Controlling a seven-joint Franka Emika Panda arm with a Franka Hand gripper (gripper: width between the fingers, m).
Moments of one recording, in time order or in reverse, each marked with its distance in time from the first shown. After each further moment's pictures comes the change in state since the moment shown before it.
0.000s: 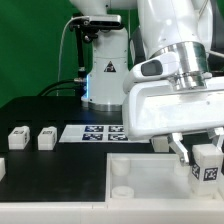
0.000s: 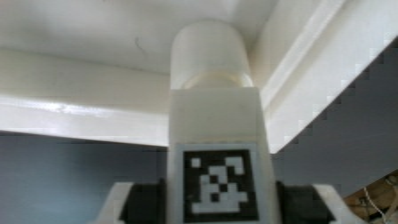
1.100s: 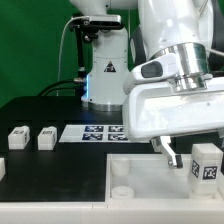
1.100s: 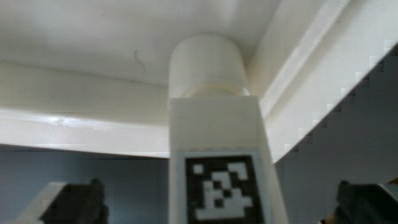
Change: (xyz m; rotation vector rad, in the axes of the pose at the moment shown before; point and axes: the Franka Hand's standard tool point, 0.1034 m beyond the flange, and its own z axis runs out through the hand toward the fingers) arm 0.006 -0.002 -0.003 0.005 -0.030 0.021
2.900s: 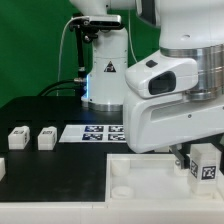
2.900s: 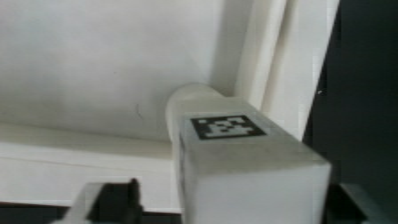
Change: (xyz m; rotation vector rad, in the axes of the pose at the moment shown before) arm 0.015 0.009 0.005 0.112 -0.620 0.137
